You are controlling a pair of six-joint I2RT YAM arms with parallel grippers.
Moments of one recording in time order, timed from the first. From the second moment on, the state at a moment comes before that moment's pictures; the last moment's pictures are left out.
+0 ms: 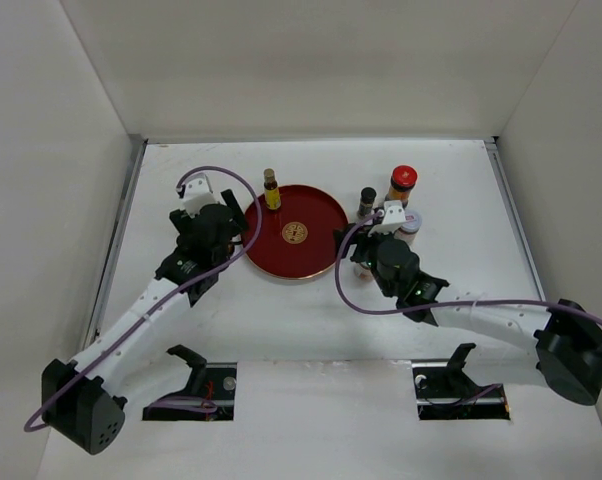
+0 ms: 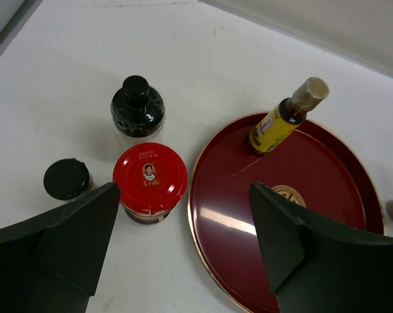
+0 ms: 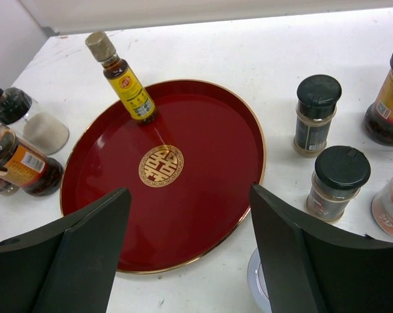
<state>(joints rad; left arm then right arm) -0.51 0.97 0.80 -0.22 -0.69 -0.50 0.88 1.20 0.59 0.48 0.56 0.33</state>
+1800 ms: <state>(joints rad) -0.54 1.31 0.96 -0.14 -0.62 -0.52 0.88 1.25 0.59 0.48 0.55 0.33</state>
